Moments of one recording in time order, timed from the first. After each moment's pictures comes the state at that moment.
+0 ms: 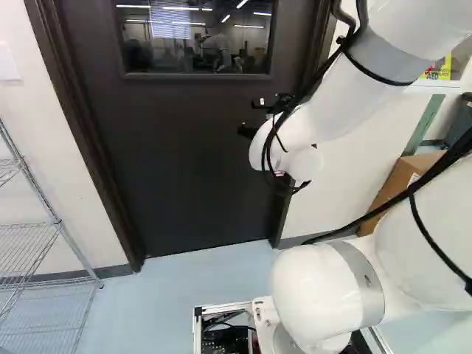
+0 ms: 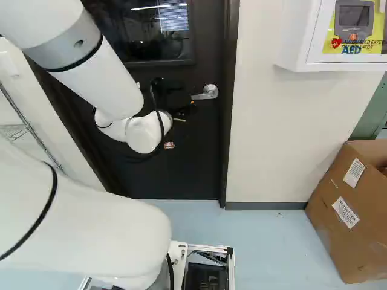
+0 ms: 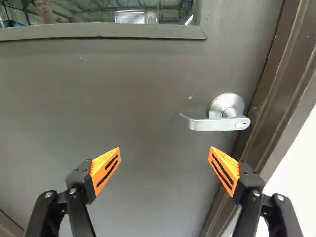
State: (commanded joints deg) arm 0.0 17.3 -17.0 0.0 50.0 0.0
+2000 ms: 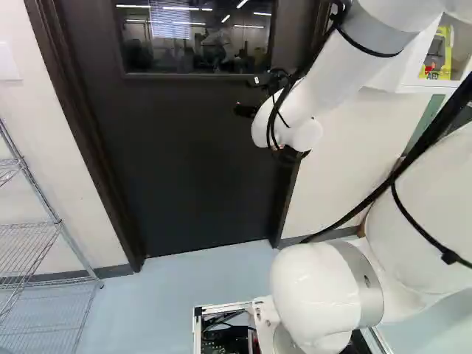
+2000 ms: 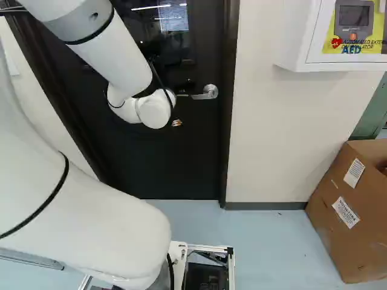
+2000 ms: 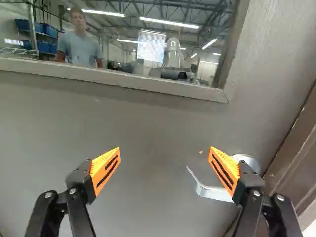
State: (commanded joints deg) arm -2.8 11.6 -27.7 -11.8 50.0 0.0
